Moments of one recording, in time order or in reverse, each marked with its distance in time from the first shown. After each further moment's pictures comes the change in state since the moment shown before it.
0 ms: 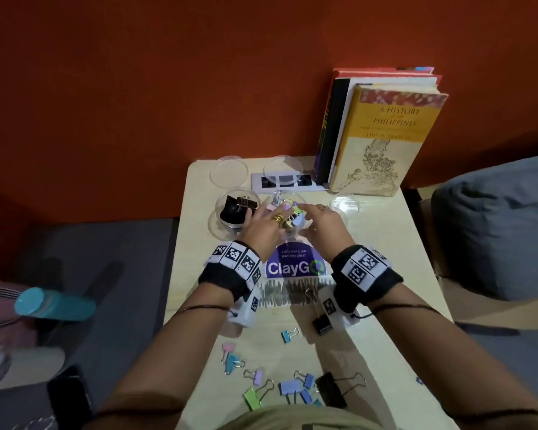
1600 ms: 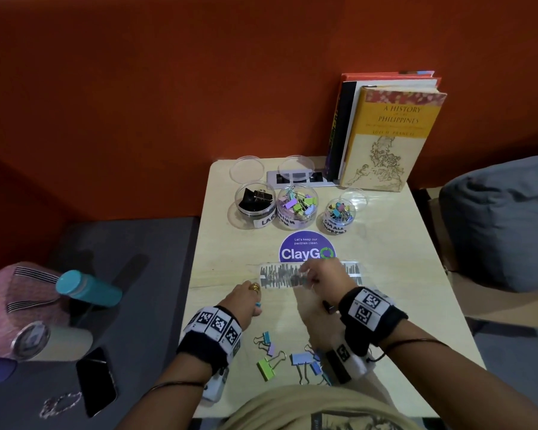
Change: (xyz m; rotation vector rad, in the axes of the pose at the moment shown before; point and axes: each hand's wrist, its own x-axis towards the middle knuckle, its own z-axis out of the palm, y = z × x) left_hand -0.124 -0.039 0.084 -0.131 -0.301 -0.400; right_hand -0.096 0.002 0.046 0.050 -0.215 -0.093
